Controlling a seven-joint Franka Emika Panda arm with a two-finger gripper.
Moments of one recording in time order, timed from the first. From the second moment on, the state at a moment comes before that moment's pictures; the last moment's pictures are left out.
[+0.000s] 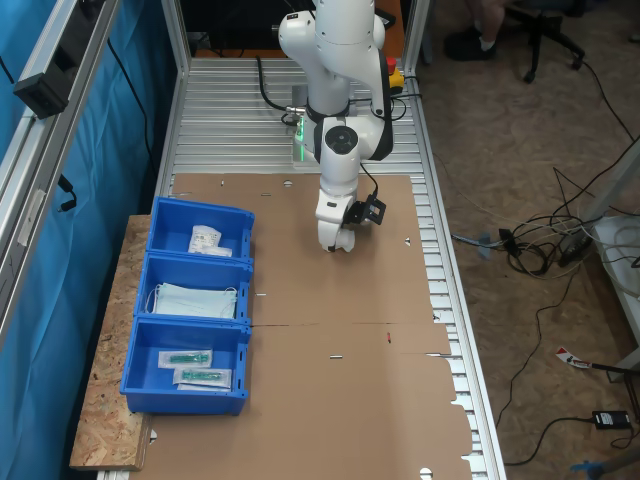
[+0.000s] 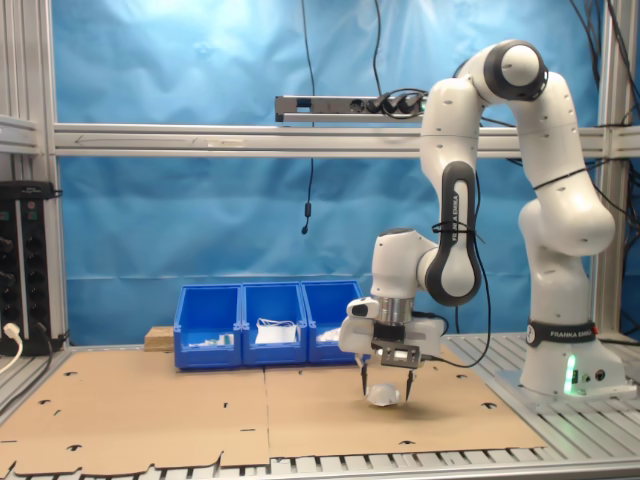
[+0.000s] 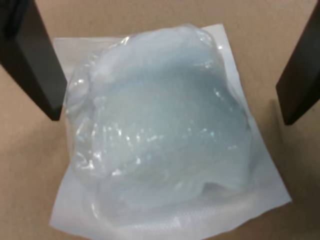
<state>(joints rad) -0.03 0.22 0.04 -2.85 0.01 3.14 -0.46</state>
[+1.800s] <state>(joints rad) -0.03 0.05 0.04 -2.86 0.01 2.95 -0.46</state>
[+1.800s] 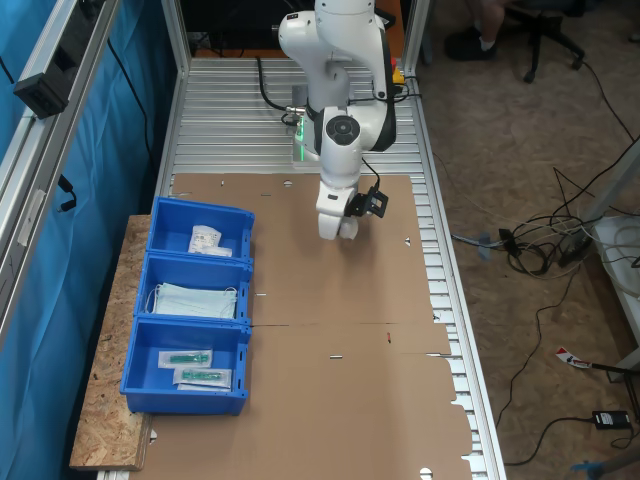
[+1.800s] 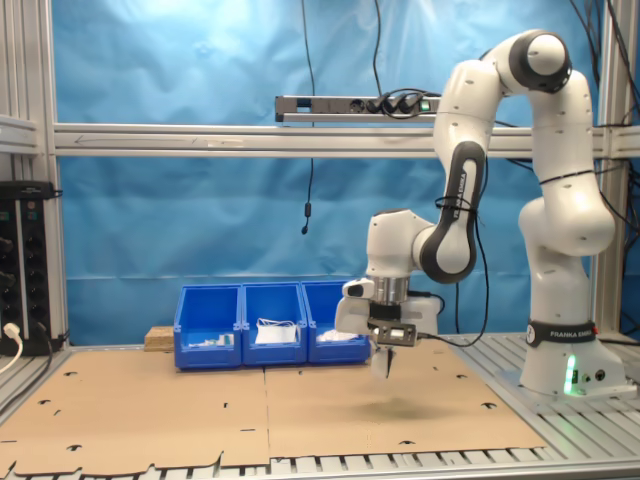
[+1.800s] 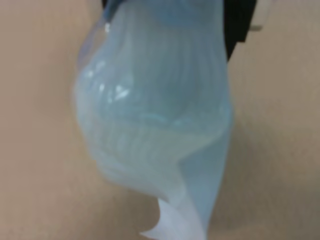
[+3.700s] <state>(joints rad) -0.68 -0.27 0.20 -2.46 0.01 2.02 -0.46</state>
